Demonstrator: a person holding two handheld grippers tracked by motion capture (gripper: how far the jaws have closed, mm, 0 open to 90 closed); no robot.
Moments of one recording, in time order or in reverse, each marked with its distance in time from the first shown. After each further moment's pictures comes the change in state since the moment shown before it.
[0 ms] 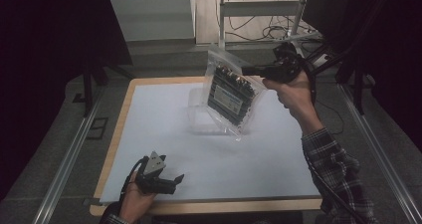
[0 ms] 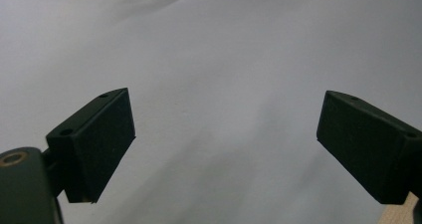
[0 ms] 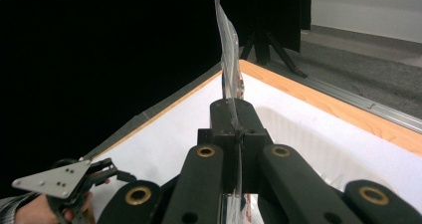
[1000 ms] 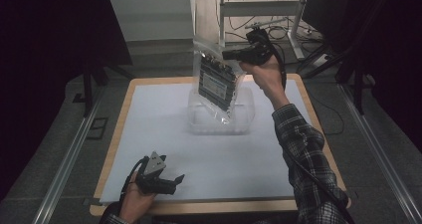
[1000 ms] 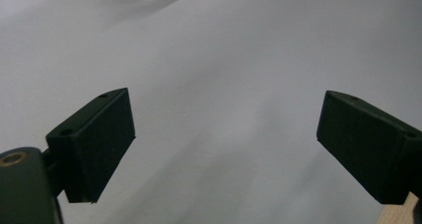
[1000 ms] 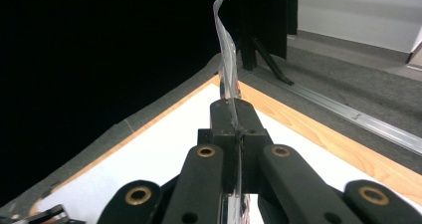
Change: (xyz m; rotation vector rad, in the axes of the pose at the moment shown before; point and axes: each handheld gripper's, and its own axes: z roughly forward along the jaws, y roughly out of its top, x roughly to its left) left arm -0.001 0.000 0.001 -0.002 -0.005 0.000; right arm -0.026 0.035 0.074 0.004 -0.050 -0.024
